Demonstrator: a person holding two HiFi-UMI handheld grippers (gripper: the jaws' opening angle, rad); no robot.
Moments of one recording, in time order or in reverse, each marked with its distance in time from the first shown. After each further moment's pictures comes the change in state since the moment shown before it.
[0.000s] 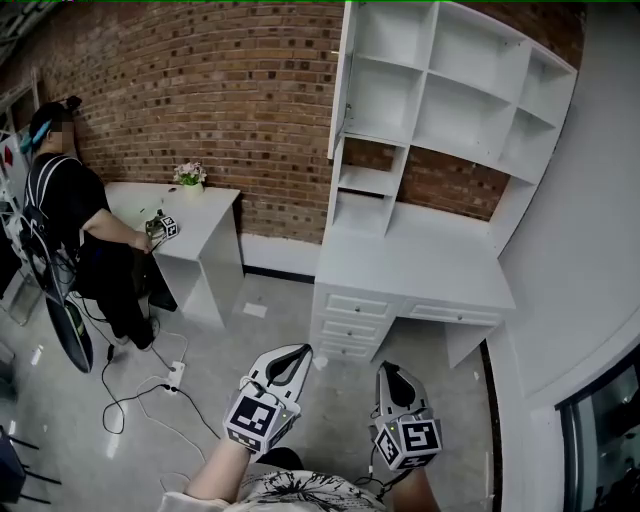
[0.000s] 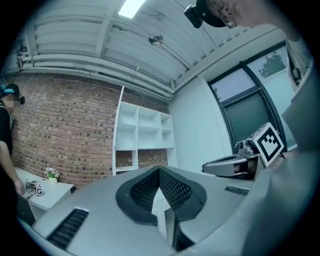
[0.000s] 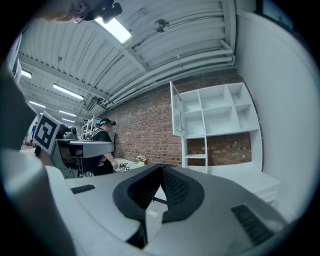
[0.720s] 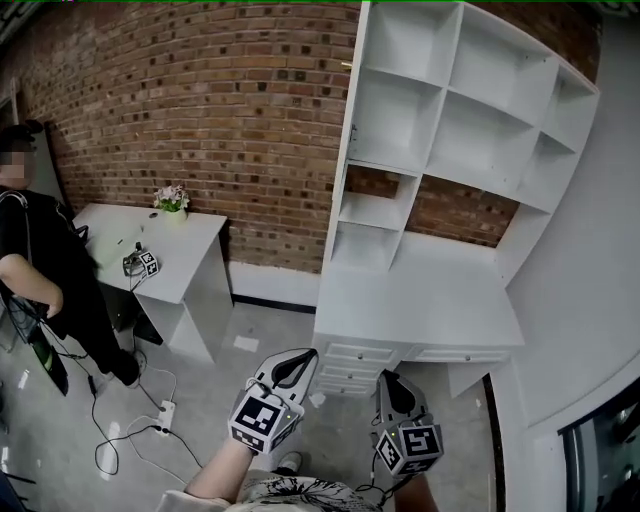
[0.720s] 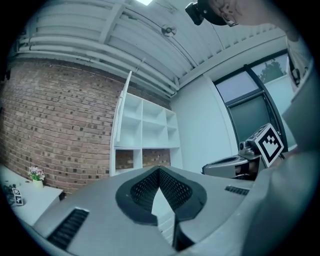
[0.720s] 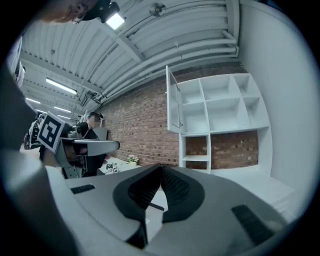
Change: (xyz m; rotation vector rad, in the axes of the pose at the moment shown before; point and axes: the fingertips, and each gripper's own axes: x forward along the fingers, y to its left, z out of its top) left arm 0.151 0.149 -0.020 -0.018 -0.015 -0.075; right arm 0.197 -0.045 0.009 -0.018 0.019 -0.039
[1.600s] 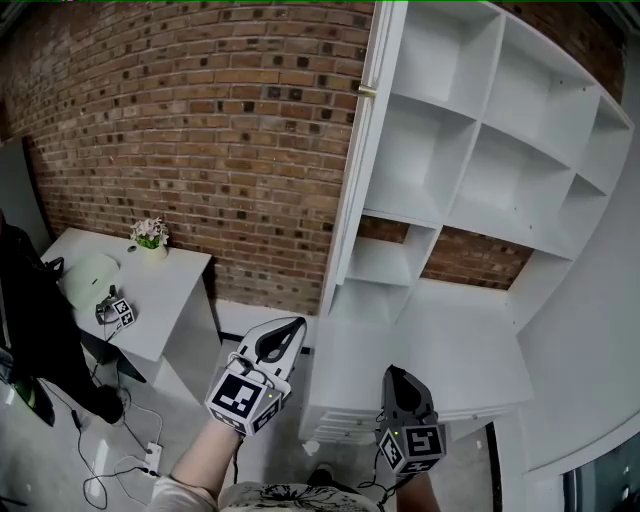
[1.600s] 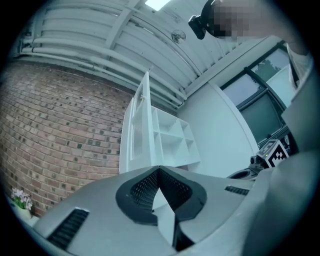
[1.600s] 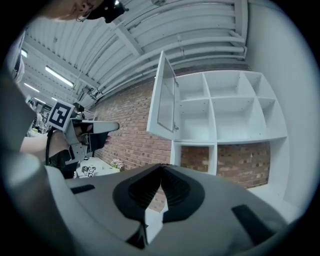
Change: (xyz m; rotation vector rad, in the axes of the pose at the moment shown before) left arm 0.186 0.207 0.073 0.051 -0.192 0.033; right arm 0.235 -0.097 0.056 -0.081 -0.070 -0.038
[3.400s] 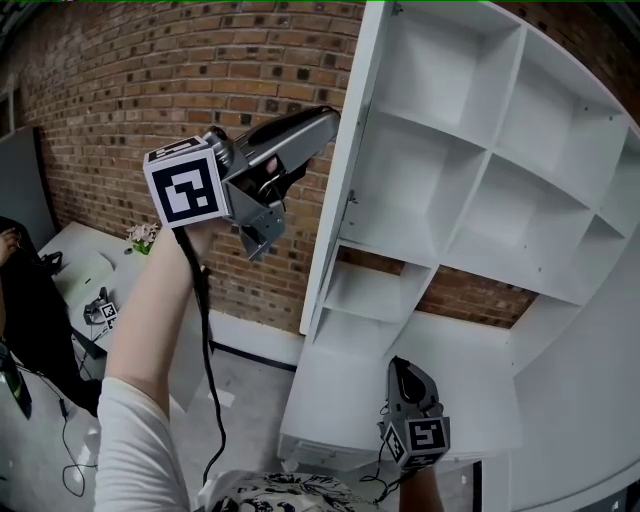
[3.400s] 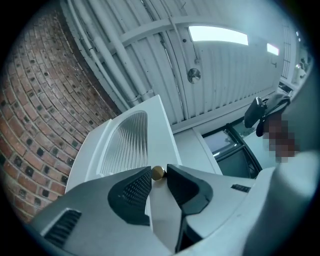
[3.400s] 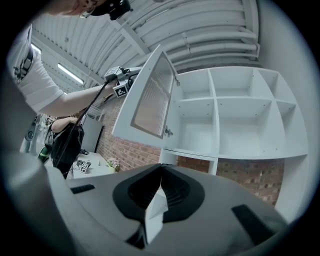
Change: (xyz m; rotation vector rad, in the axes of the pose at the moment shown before) left arm 0.198 0.073 0.290 -0.246 -0.329 -0.501; right arm 0.092 -0.106 0.043 -0.114 -0.038 0.094
